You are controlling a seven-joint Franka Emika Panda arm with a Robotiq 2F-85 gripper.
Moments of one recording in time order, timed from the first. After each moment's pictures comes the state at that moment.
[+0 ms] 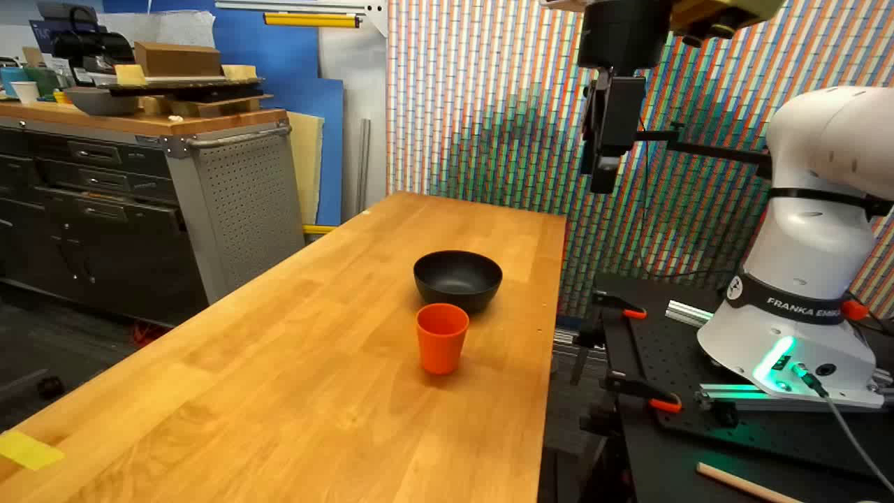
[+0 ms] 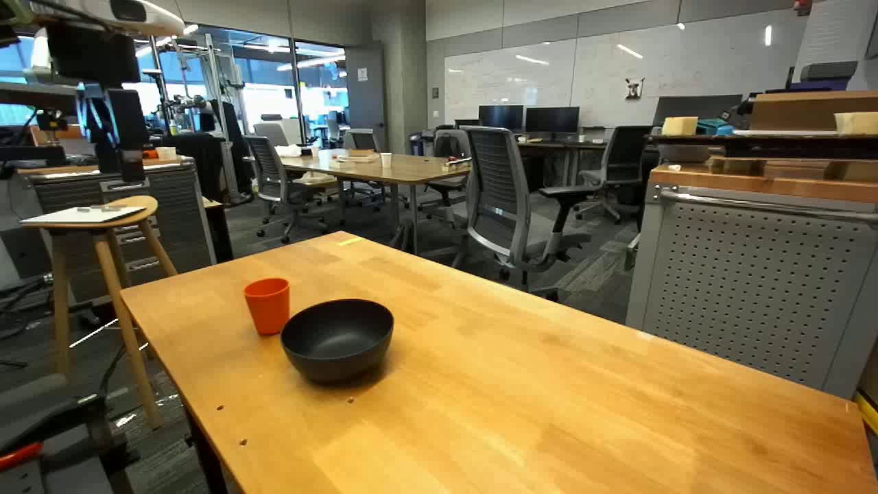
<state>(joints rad) 0.18 -0.65 0.22 -2.64 0.17 1.97 0.20</state>
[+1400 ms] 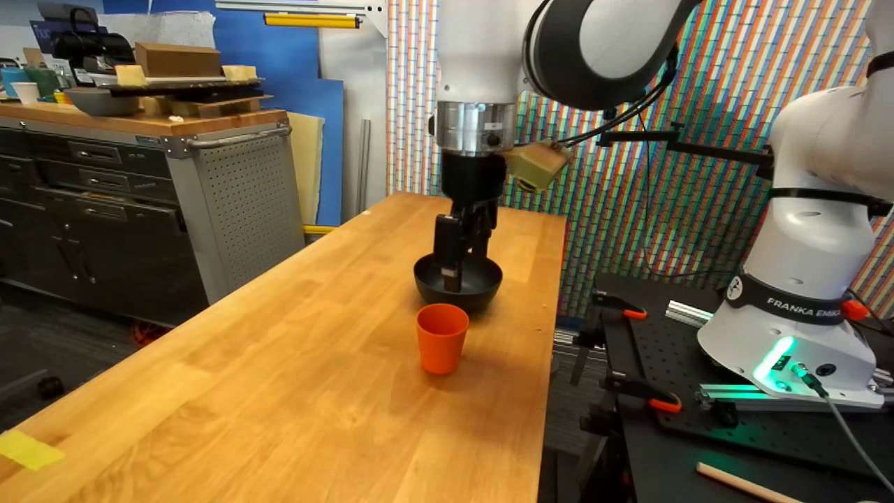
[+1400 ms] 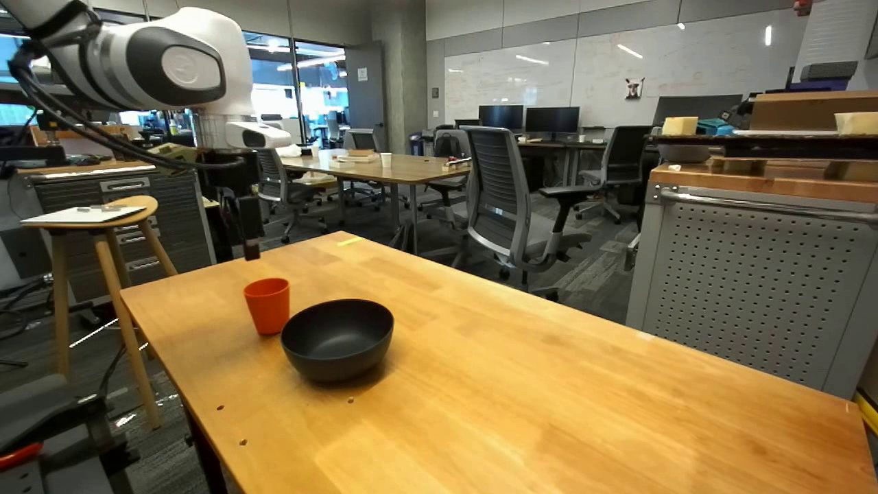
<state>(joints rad) 0.11 0.00 0.23 -2.46 0.01 2.44 0.47</state>
